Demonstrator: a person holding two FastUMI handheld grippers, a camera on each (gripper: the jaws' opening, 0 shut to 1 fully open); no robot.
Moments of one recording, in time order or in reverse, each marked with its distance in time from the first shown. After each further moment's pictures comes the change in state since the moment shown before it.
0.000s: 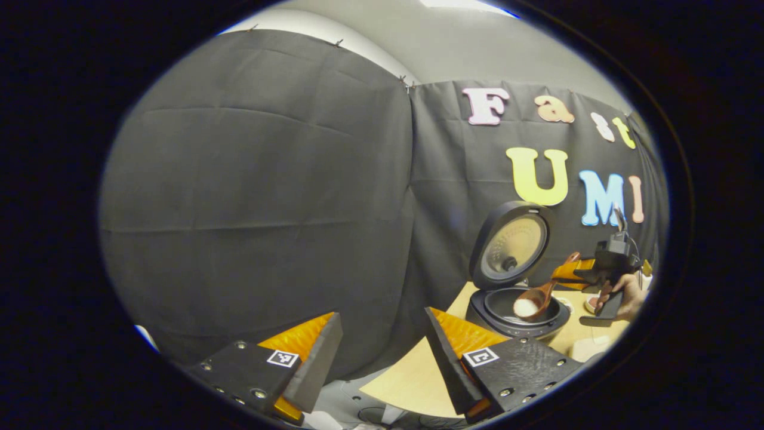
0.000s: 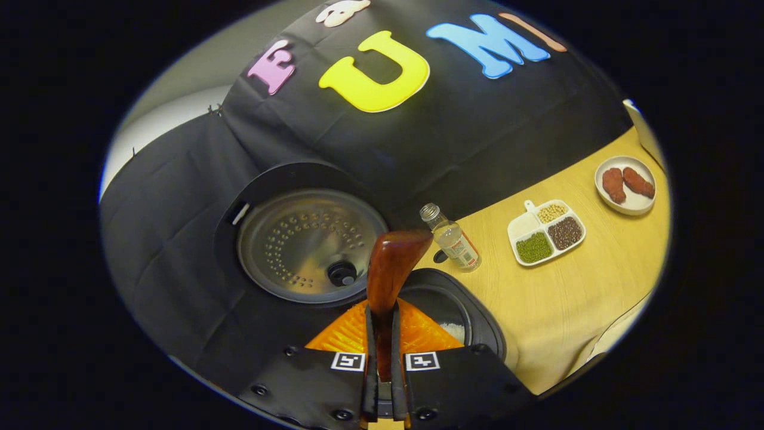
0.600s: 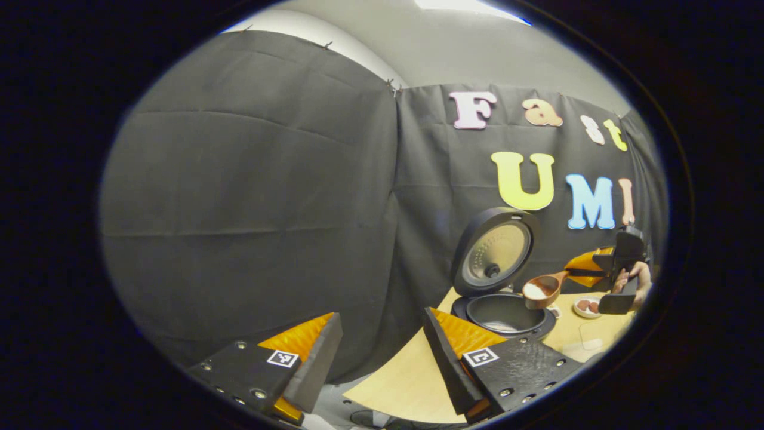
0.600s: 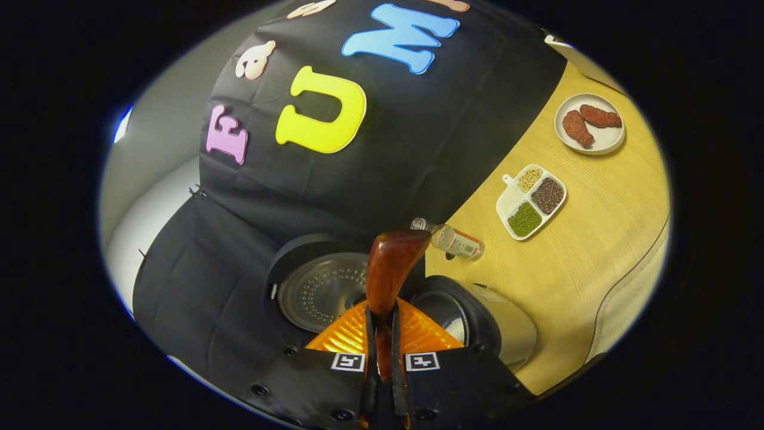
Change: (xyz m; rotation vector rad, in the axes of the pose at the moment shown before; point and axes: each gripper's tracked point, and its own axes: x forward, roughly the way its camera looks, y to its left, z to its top) left arm 0.010 -0.024 0.009 -0.001 -0.022 -0.062; right arm -0.044 -0.018 0.039 0.425 -0.045 0.084
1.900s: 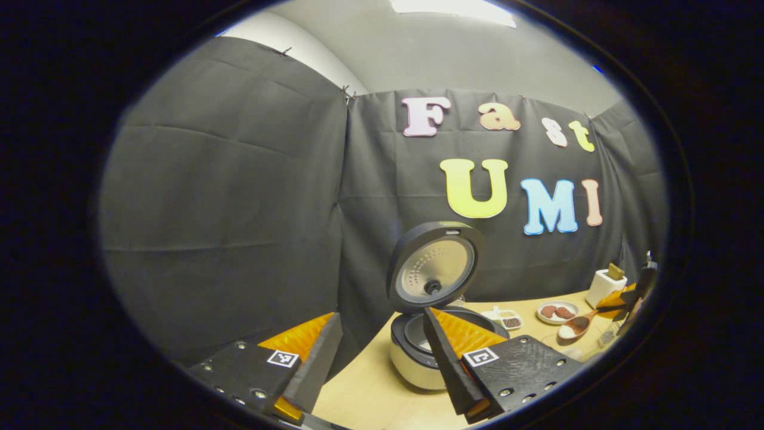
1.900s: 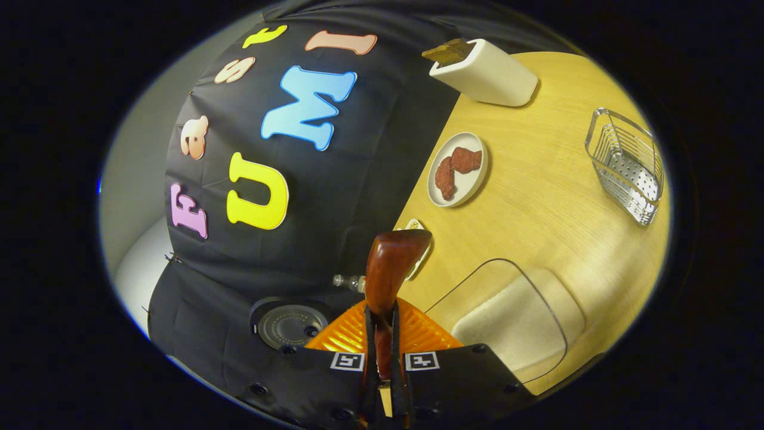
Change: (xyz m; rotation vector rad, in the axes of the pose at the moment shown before) left arm 0.019 -0.120 0.032 0.031 -0.062 -0.213; right arm -0.184 -0.145 0.087 0.237 -0.183 -0.170
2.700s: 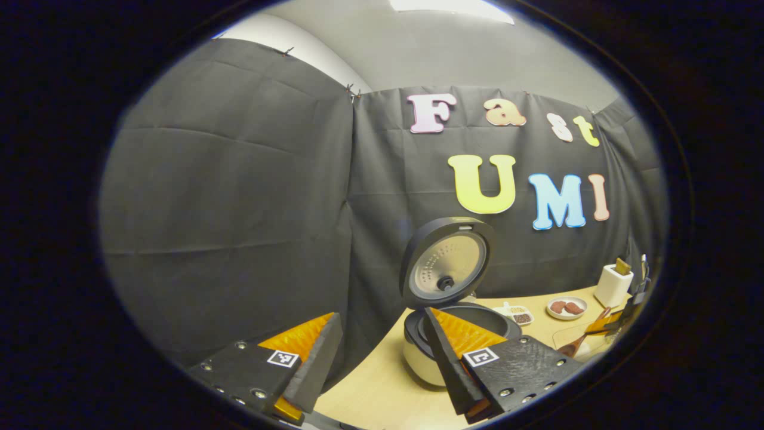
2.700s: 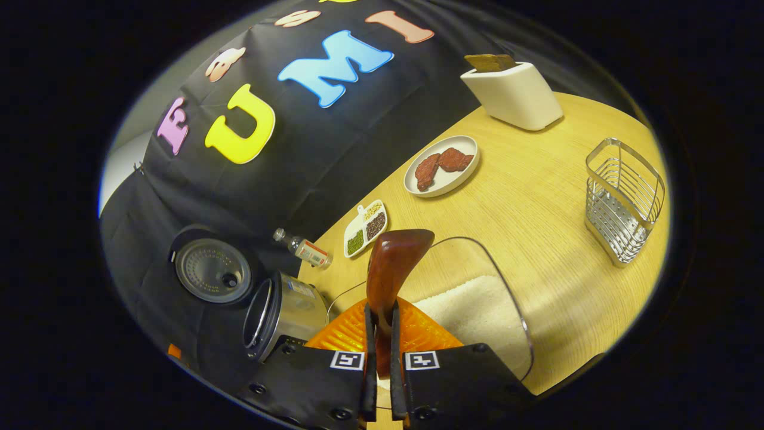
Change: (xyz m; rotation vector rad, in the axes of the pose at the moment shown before) left arm 0.000 0.009 -0.002 0.021 0.018 0.023; right arm 0.000 -0.076 -0.031 -0.343 0.021 -0.227
